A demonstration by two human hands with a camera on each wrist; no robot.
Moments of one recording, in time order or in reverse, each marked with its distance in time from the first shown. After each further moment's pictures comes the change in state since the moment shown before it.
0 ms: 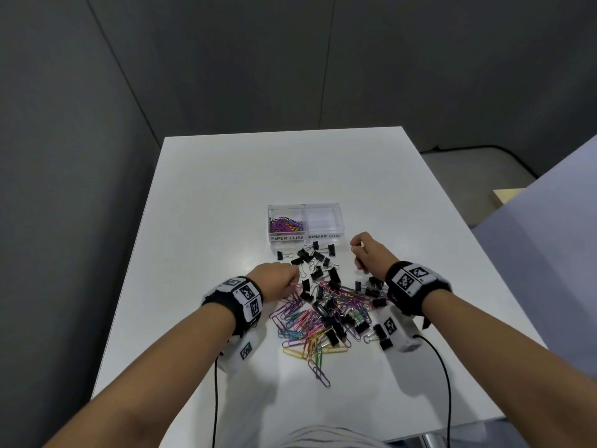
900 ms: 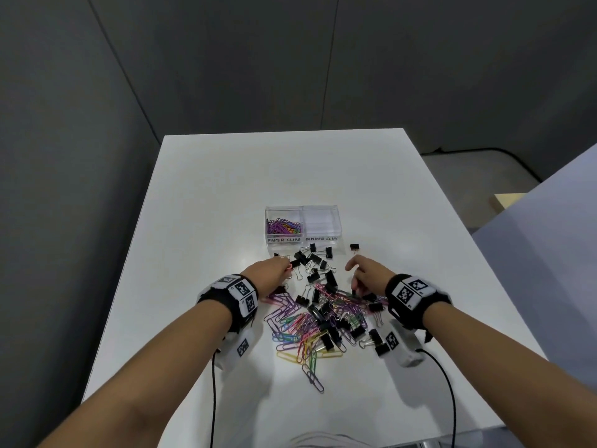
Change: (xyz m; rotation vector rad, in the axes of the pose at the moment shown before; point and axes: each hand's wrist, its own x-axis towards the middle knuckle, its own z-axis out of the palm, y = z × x) left_hand 0.009 -0.002 -0.004 -0.223 0.012 -0.179; right_hand -0.009 0.013 0.005 0.050 -0.171 0.156
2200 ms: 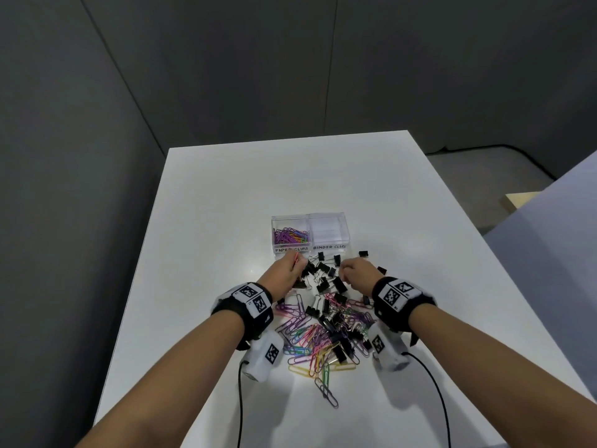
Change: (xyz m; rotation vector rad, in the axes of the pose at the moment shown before) left_hand 0.012 0.005 -0.004 -0.505 0.163 0.022; right_hand 0.017 -0.034 0.020 -0.106 0.083 -0.126
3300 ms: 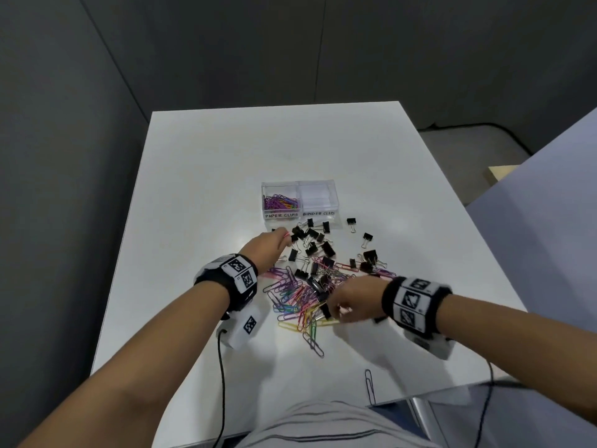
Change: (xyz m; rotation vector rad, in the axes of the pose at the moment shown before) left_hand -0.026 0.000 -0.004 0.287 -0.032 0.037; right_hand -0.089 0.010 0.012 -0.778 -0.553 -0.423
